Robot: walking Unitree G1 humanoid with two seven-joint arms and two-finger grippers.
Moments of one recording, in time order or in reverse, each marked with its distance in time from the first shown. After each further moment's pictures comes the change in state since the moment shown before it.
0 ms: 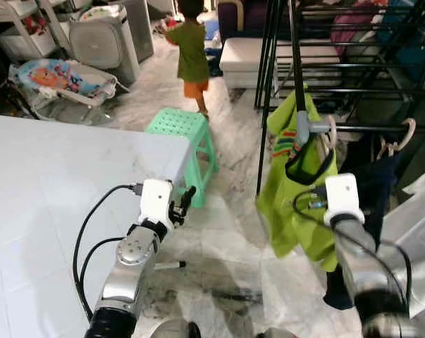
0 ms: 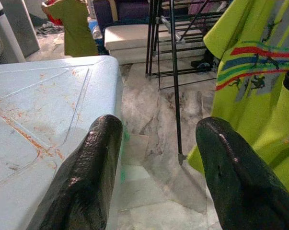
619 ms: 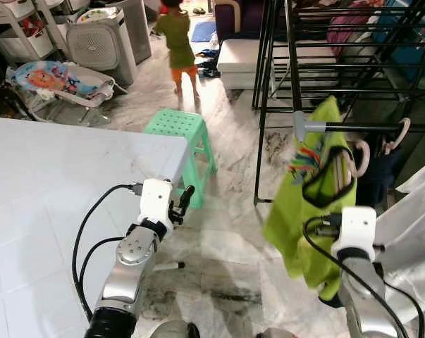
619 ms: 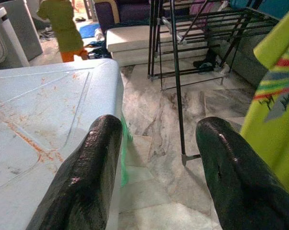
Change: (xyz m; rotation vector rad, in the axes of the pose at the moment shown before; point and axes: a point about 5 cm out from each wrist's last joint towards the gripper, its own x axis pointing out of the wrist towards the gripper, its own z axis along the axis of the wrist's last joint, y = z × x) left arm 0.000 0.000 0.000 0.018 0.002 0.015; right arm -0.055 0.001 -0.022 0.165 0.084 -0.079
